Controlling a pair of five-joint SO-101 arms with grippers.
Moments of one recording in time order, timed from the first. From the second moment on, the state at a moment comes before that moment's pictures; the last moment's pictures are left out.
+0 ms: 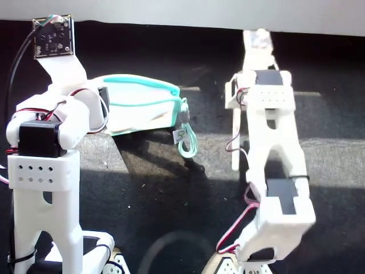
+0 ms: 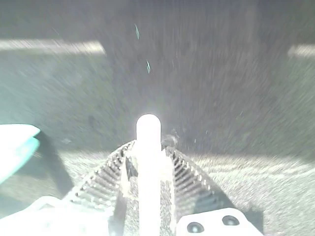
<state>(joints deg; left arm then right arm) -1.1 -27.6 5.8 77.5 9.8 -7.8 8.0 -13.1 72.4 -0.6</state>
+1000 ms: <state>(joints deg) -1.1 -27.6 5.8 77.5 9.8 -36.7 -21.5 -13.1 40.2 -0.6</state>
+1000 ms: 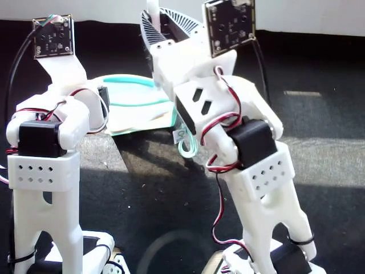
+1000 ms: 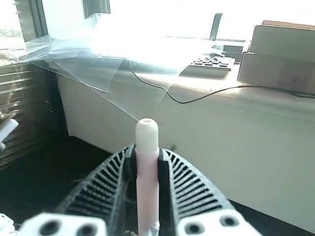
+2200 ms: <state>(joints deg) -1.1 -27.6 5.8 77.5 9.8 -43.7 -22.9 15.9 38.8 -0.5</state>
